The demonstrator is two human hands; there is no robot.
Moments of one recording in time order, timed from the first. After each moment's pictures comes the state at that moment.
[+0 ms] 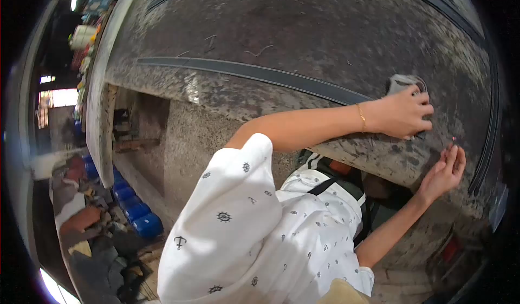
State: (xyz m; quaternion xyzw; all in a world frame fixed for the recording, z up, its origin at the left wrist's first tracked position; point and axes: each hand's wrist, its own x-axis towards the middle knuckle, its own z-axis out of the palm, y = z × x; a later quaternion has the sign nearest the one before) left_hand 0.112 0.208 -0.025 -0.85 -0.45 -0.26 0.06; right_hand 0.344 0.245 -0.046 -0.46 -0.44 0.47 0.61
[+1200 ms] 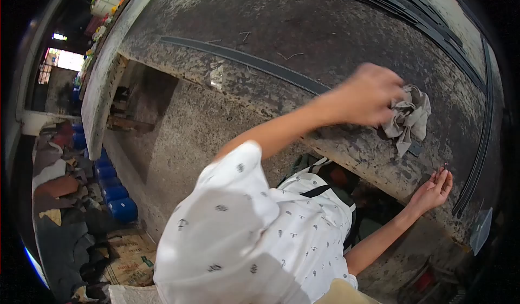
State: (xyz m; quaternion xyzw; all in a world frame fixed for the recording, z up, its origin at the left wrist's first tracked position) left_hand 0.025 0.131 0.028 -0.74 -0.55 -0.39 0.07; right_hand 0.346 0.248 -0.046 -0.43 -0.40 0.49 0.64
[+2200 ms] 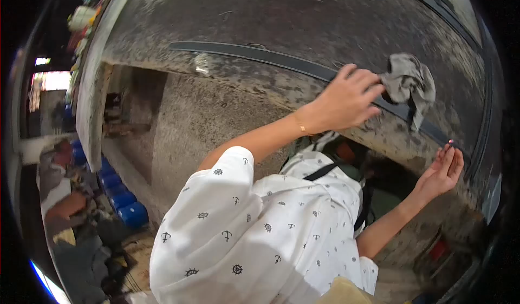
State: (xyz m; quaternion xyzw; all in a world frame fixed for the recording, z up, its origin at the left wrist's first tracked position) left_hand 0.064 0.064 -0.004 -0.71 -0.62 -0.32 0.03; right_hand 0.347 0.198 -0.015 -0.36 -0.48 0.50 0.62
